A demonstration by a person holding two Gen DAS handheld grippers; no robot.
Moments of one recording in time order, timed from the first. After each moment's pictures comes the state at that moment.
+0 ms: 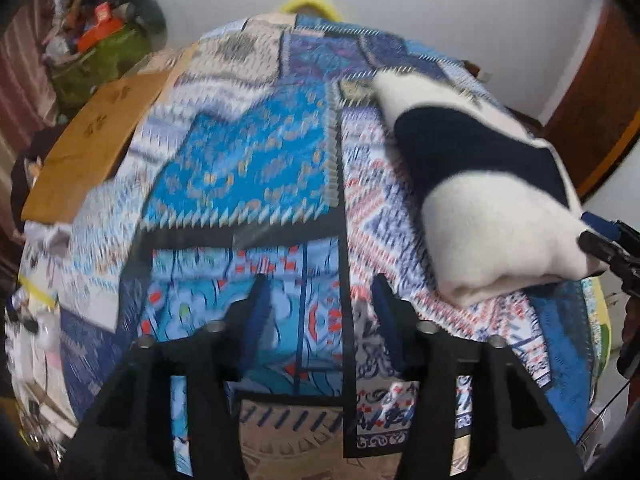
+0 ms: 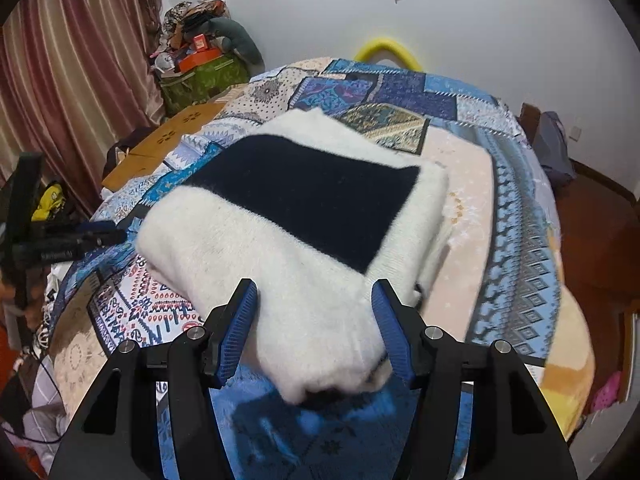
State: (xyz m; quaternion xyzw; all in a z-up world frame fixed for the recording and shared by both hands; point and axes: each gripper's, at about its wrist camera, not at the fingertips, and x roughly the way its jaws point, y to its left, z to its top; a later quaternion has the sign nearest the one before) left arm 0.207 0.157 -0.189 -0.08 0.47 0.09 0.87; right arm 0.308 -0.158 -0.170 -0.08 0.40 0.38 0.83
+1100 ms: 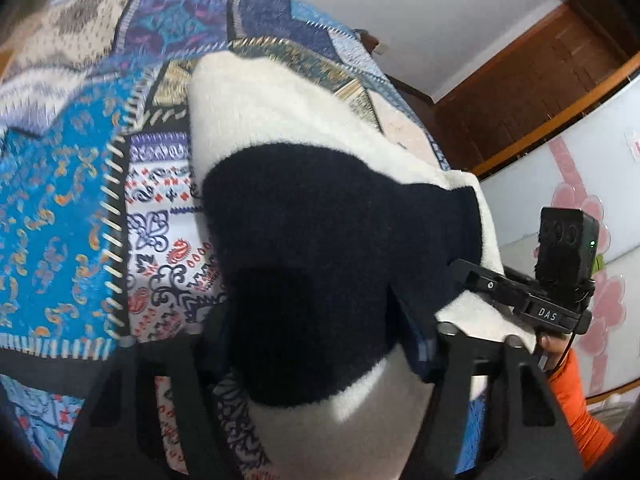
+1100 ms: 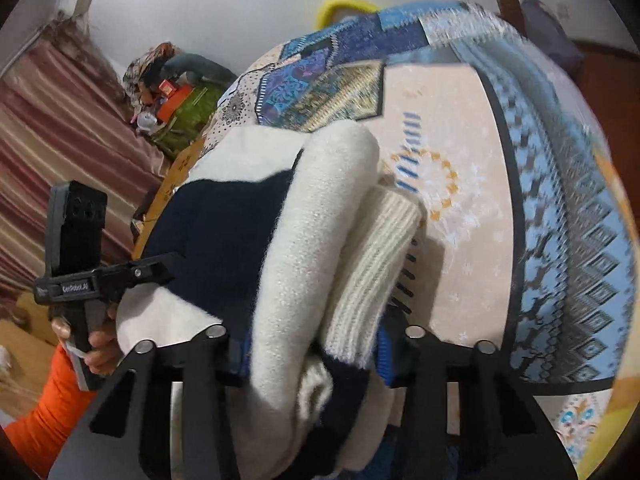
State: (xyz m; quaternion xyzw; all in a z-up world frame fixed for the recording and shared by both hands) left arm 0.348 0.113 -0.209 -0.20 0.52 -0.15 0.82; right arm 0.391 -0.167 -0.210 0.10 0.50 0.37 0.78
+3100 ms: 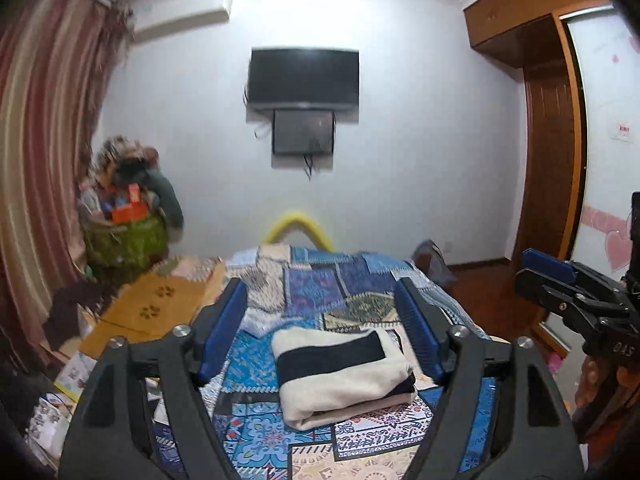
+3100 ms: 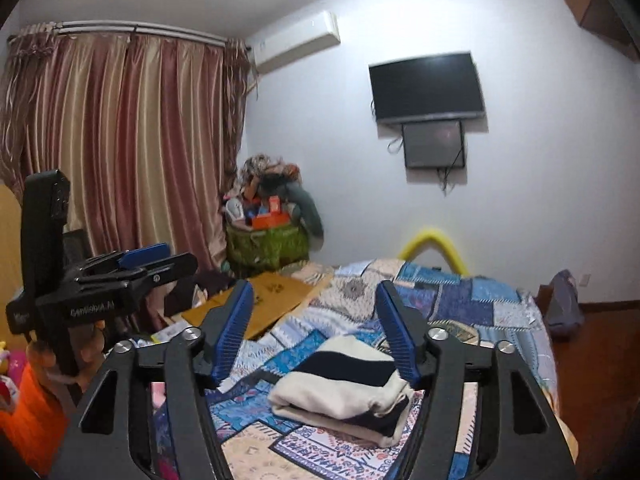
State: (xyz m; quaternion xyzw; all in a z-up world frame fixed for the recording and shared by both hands) left arm 0.016 0.113 0.041 -0.01 0.11 0.09 0.99; right arm 0.116 -0.105 0.023 -0.01 0.09 0.43 0.90
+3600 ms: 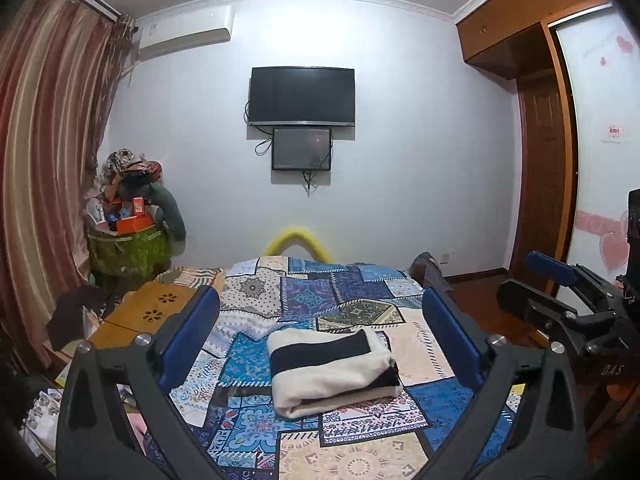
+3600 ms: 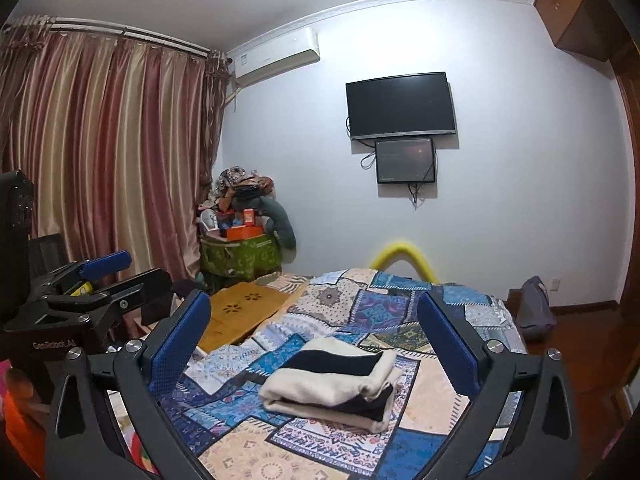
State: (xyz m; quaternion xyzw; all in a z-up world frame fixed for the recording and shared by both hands) left arm -0.023 0.090 0.032 -0.01 0.09 0.09 0.99; right arm 0.087 -0.112 0.020 0.00 0.07 0.37 0.92
